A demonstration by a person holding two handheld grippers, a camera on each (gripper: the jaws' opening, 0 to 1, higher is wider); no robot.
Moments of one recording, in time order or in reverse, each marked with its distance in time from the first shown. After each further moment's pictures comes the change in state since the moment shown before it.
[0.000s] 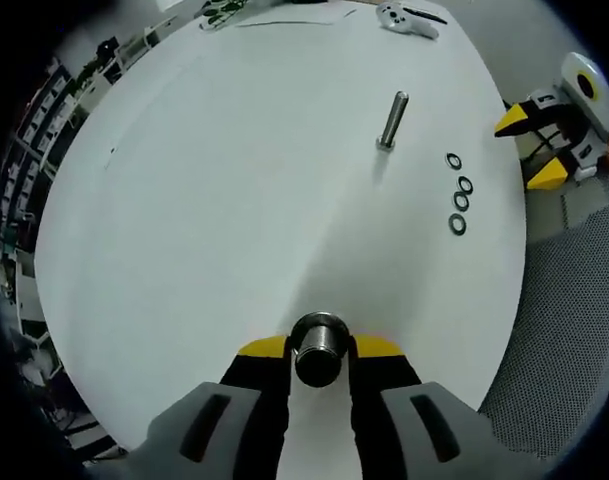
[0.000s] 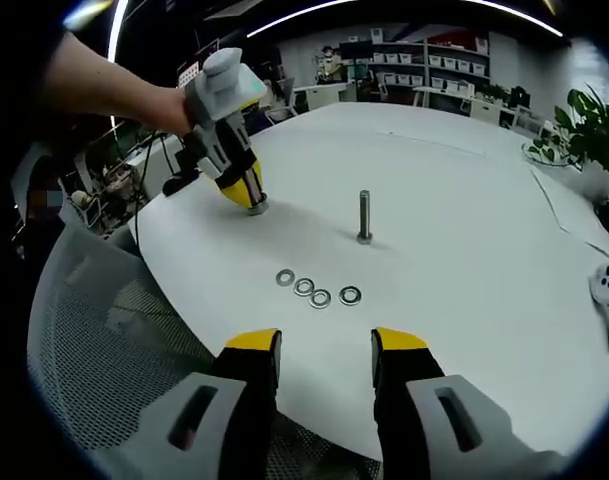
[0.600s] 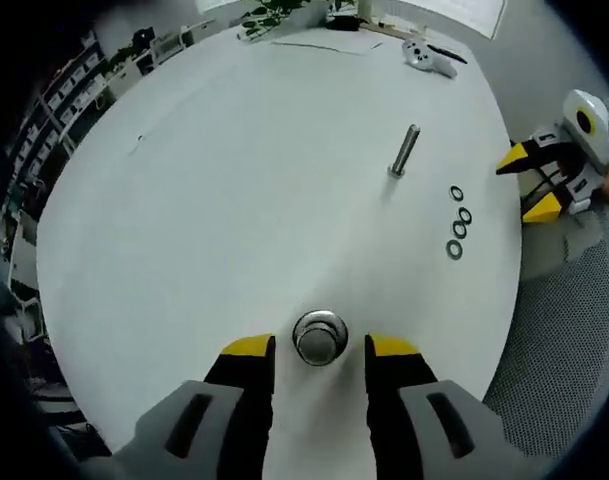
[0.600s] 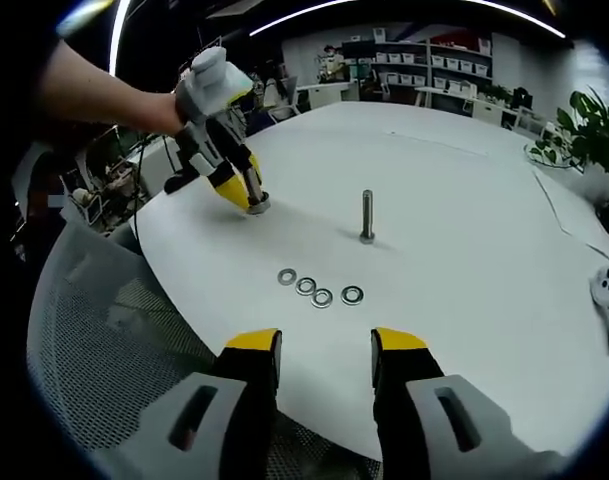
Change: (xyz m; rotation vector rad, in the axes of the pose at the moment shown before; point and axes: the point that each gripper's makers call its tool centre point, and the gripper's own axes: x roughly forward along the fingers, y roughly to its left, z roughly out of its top) left arm -0.015 0.002 0.000 -0.130 -0.171 0.039; right arm 0.001 0.001 -0.001 -0.008 0.004 0.005
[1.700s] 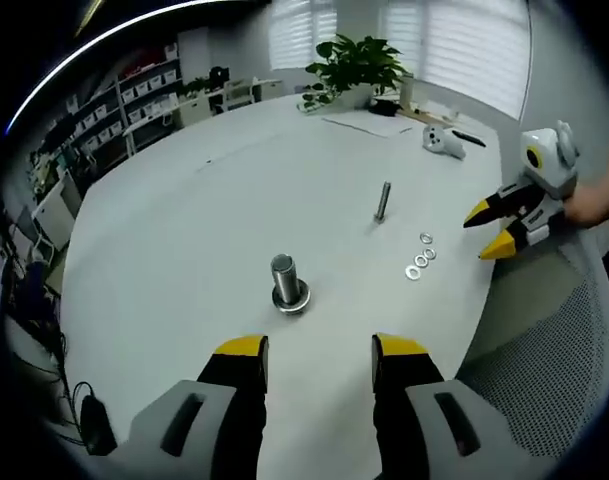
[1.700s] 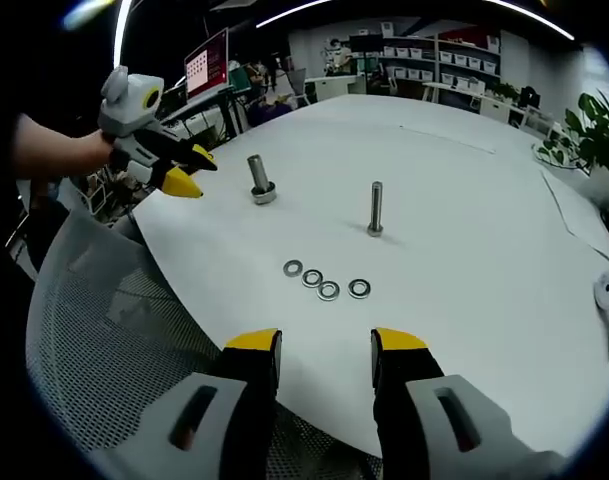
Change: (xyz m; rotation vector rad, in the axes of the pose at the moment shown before) left arm -0.058 -0.044 -0.037 -0.215 -0.336 0.107; right arm 0.002 0.004 -0.006 -0.022 0.037 0.019
